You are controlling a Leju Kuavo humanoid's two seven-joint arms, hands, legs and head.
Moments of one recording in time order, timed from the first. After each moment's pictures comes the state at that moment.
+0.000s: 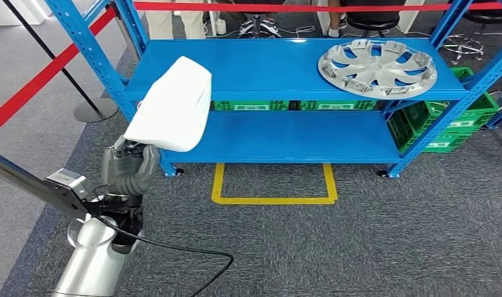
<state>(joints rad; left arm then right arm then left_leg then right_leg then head) -0.13 -0.21 -0.08 -1.59 -0.02 -0.10 -0.53 -0.05 0.20 -0.27 -0.18 0.43 -0.23 0.12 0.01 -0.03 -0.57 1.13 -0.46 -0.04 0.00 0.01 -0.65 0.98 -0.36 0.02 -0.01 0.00</state>
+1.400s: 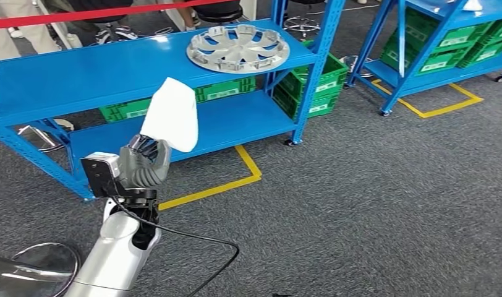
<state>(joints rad) -0.16 -0.24 -0.10 -1.49 -0.07 0.17 -0.38 -0.05 0.21 -0.33 -0.18 0.45 -0.32 0.12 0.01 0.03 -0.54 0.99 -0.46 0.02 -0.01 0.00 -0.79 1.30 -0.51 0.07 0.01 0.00</state>
